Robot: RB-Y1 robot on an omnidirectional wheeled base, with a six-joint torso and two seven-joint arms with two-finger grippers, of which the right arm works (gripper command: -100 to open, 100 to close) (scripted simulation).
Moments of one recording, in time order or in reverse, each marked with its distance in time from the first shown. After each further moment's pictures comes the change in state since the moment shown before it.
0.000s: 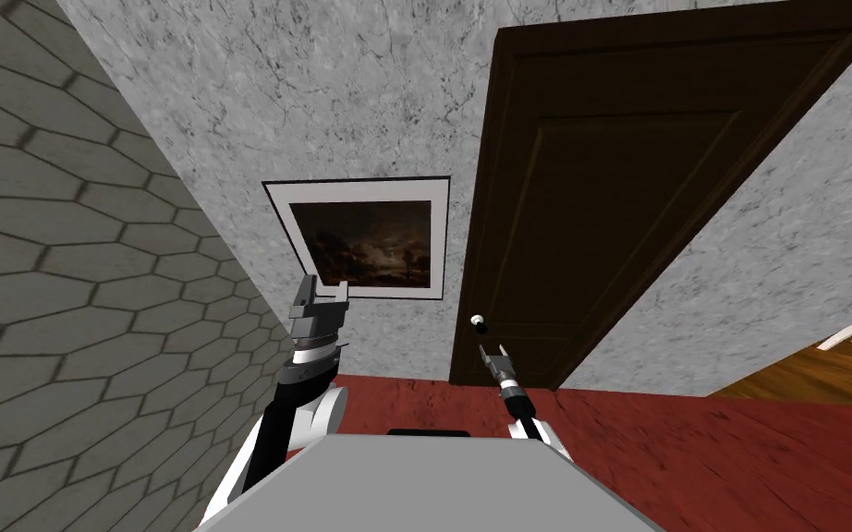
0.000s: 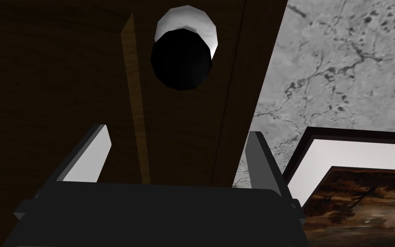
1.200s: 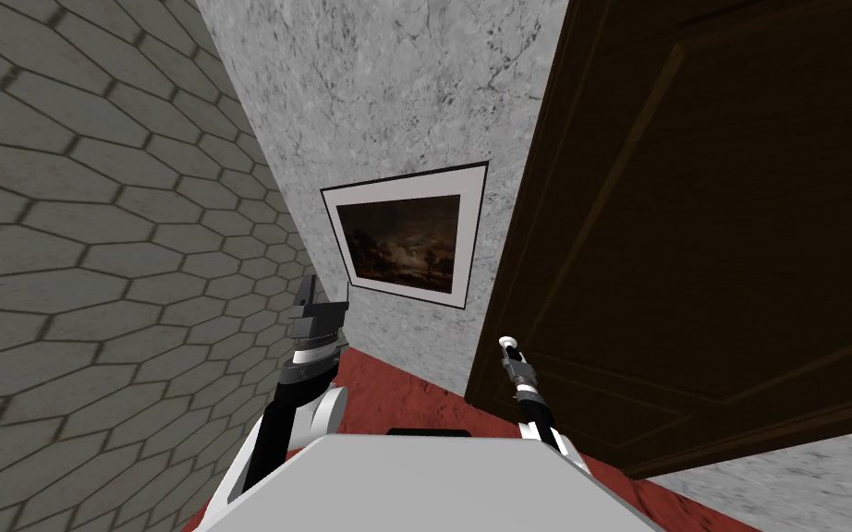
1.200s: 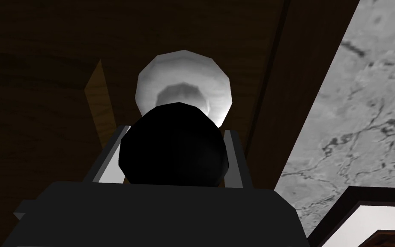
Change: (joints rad) arm -0.039 -0.017 -0.186 0.061 -0.120 0.035 0.084
